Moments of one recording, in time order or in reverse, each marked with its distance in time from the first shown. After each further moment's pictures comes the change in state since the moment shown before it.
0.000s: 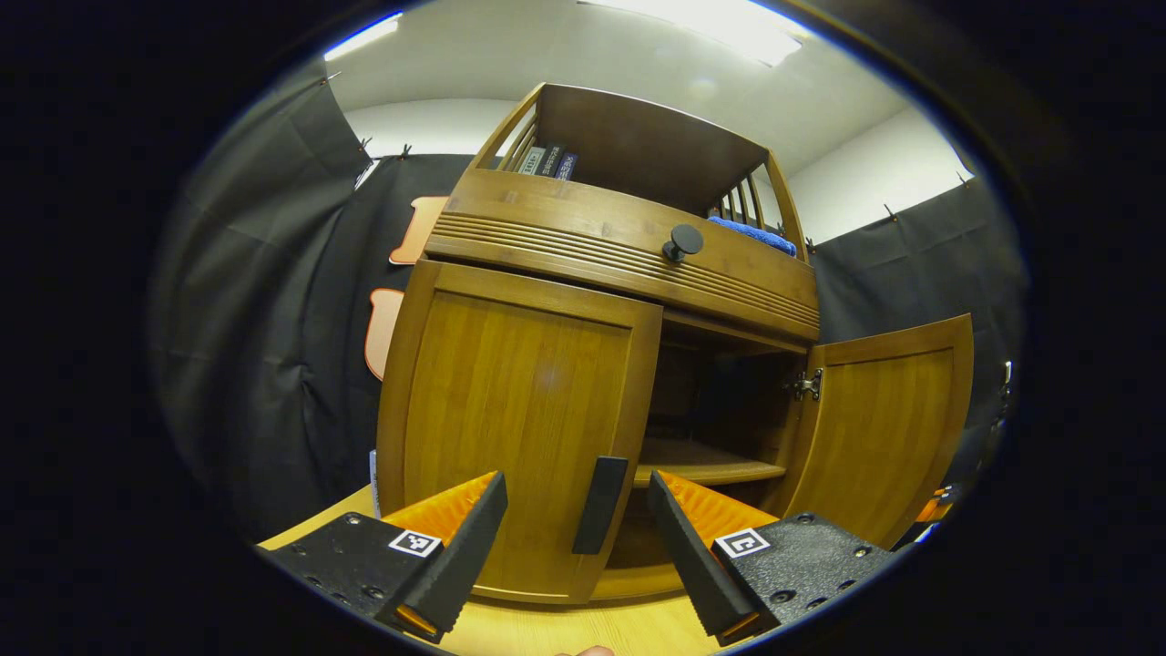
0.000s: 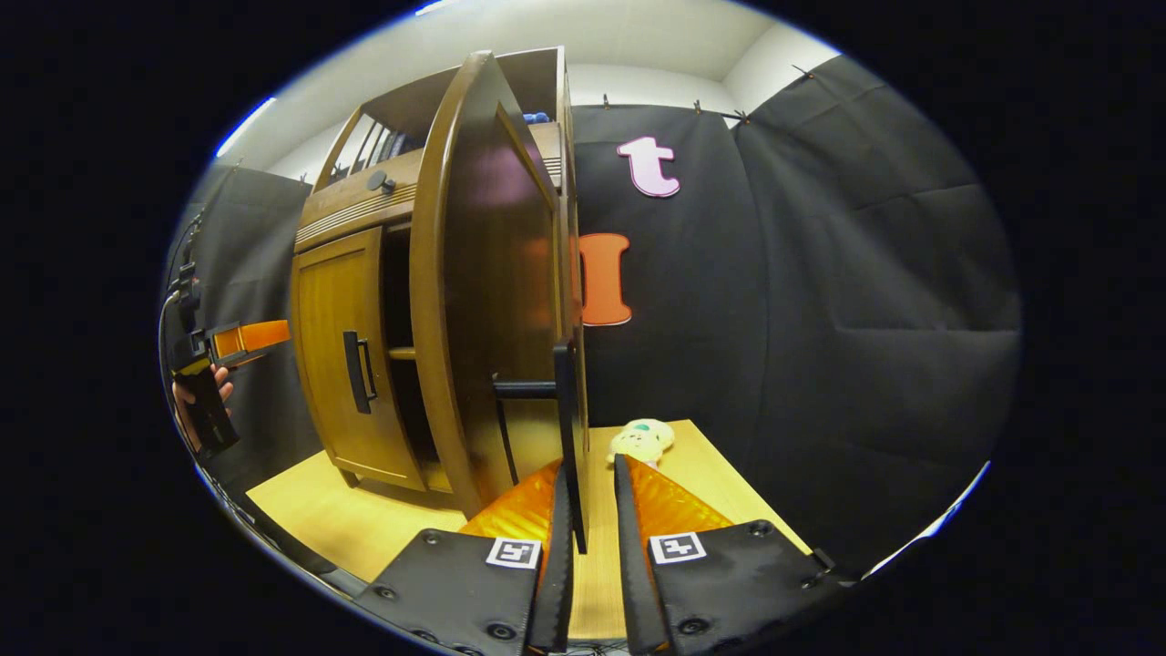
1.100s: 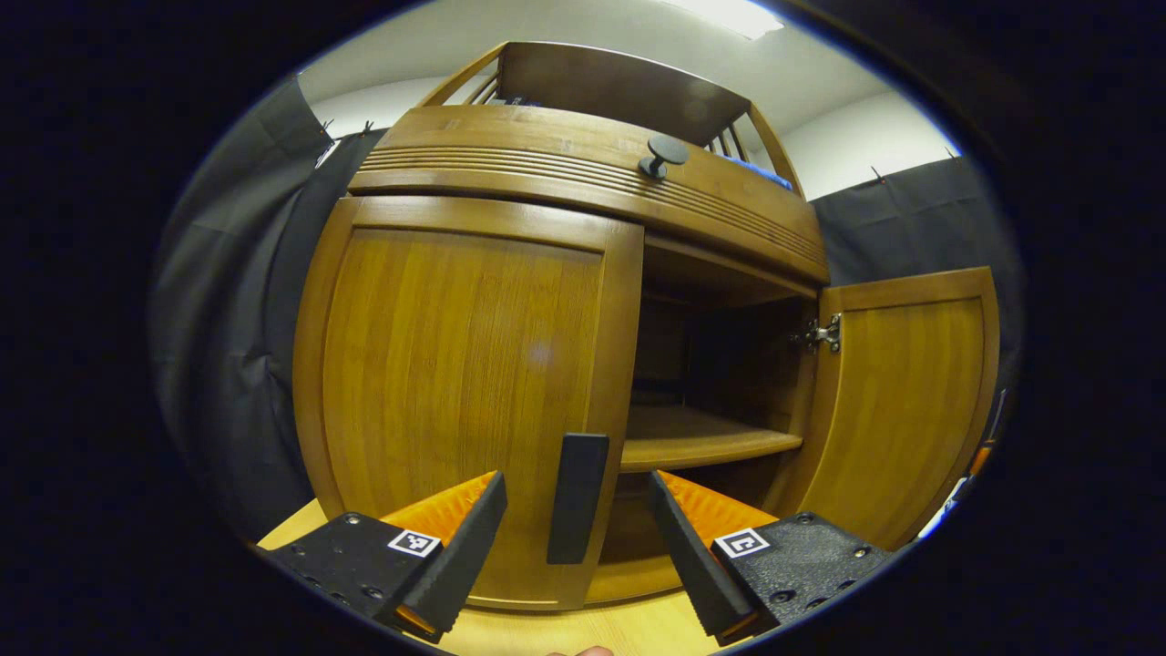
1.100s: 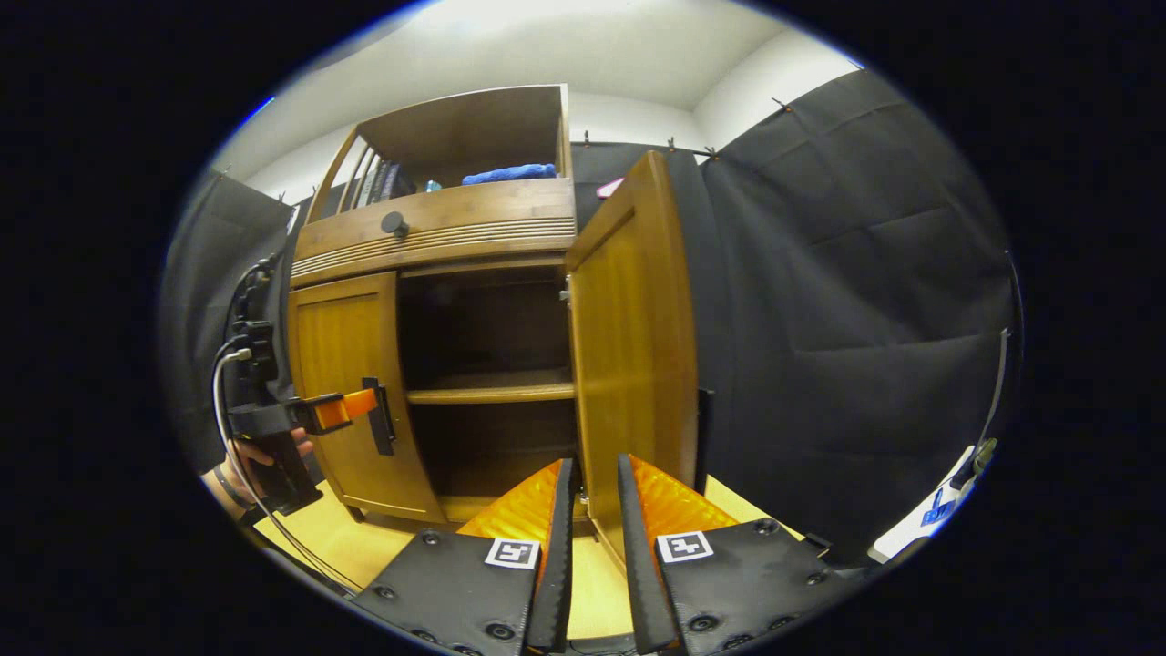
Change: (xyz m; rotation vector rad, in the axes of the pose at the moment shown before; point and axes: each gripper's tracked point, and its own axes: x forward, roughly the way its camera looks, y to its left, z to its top) left arm 0.075 -0.031 -0.060 0.075 0.111 -0.053; right arm -0.055 0.074 0.030 0.010 -0.121 -0.100
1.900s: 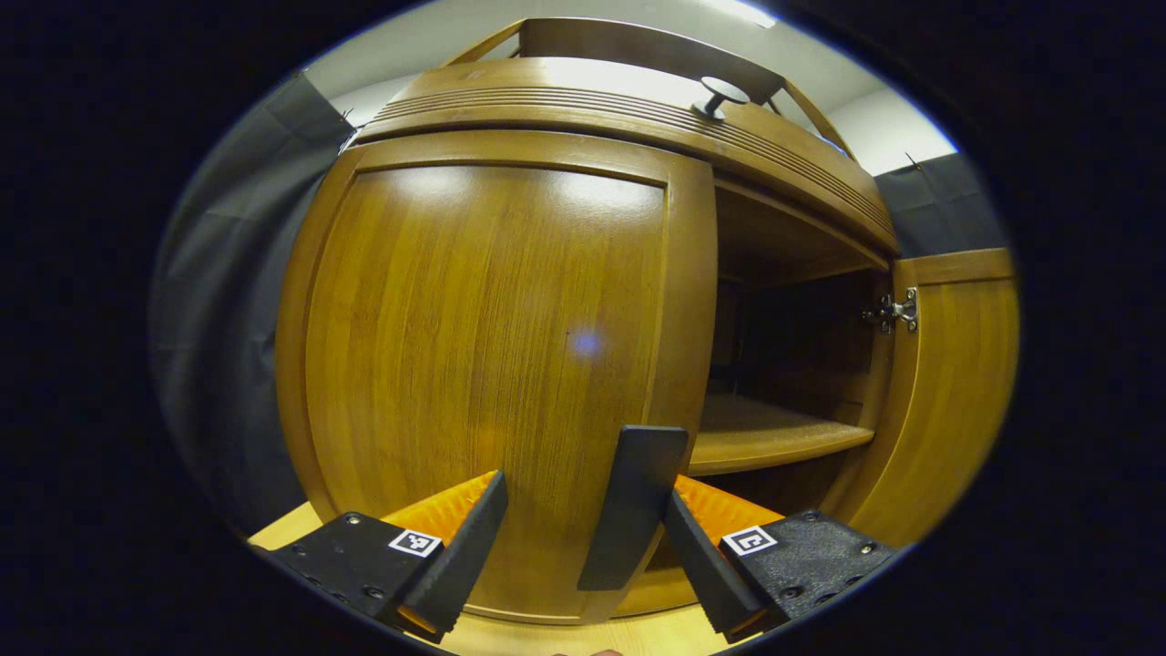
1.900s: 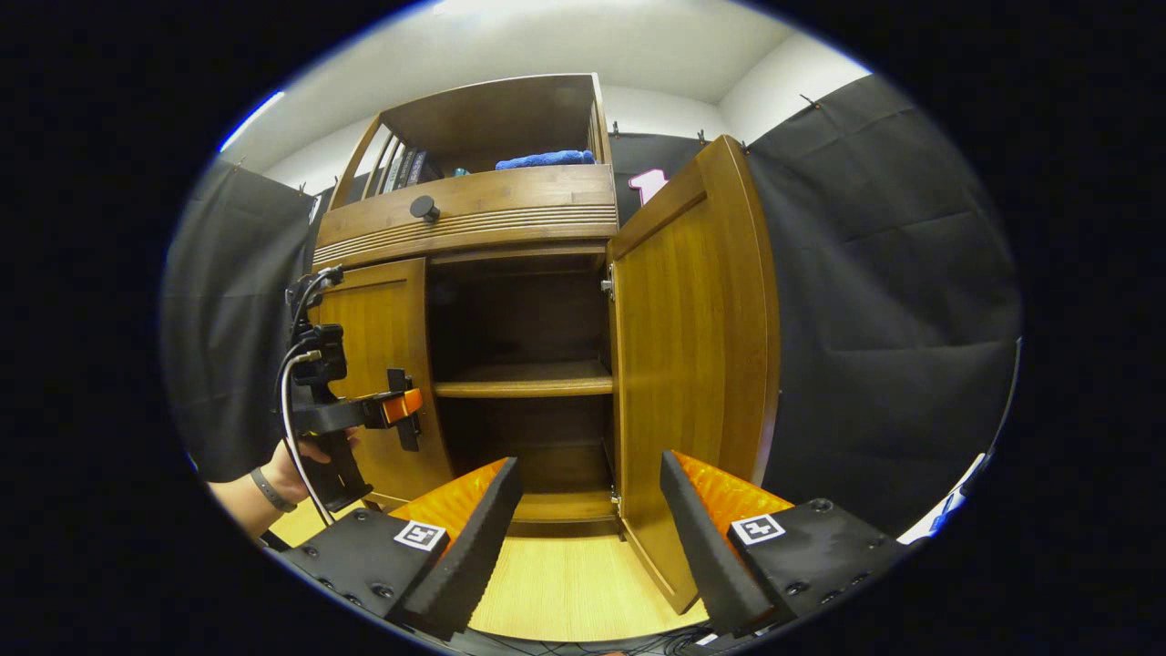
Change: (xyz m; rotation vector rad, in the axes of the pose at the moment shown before) left arm 0.048 0.031 -0.031 -0.052 0.046 0.093; right arm 0.005 0.019 -0.005 -0.010 0.030 0.042
